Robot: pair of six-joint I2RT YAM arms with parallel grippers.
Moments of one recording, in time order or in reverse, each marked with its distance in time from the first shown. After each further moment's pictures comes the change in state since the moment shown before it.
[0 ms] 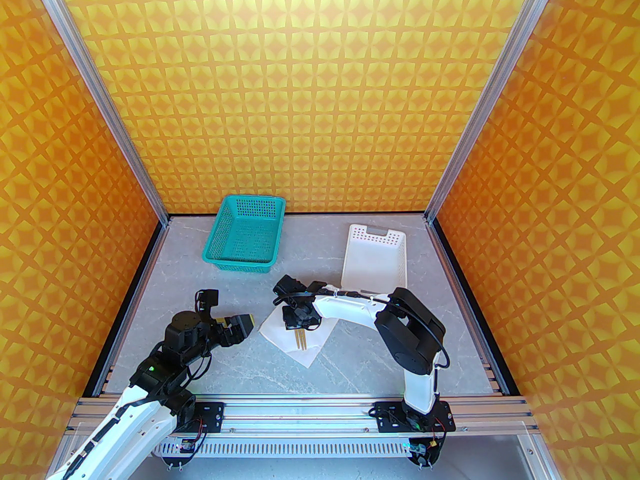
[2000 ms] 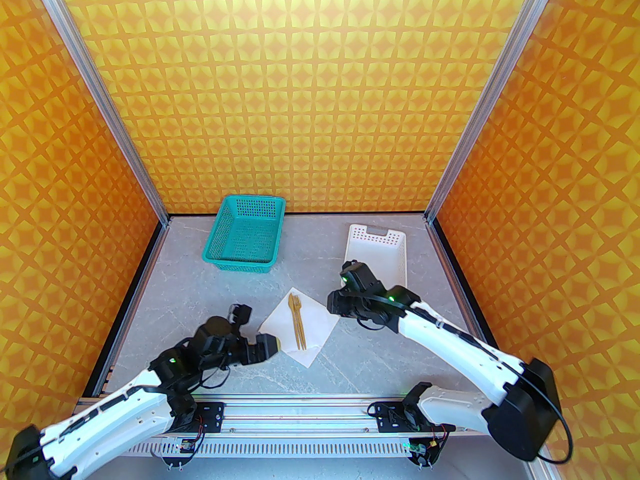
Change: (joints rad) left arm -0.445 0.208 0.037 0.029 0.080 -0.374; right arm -0.254 -0.718 -0.335 -0.053 0.021 -0.055
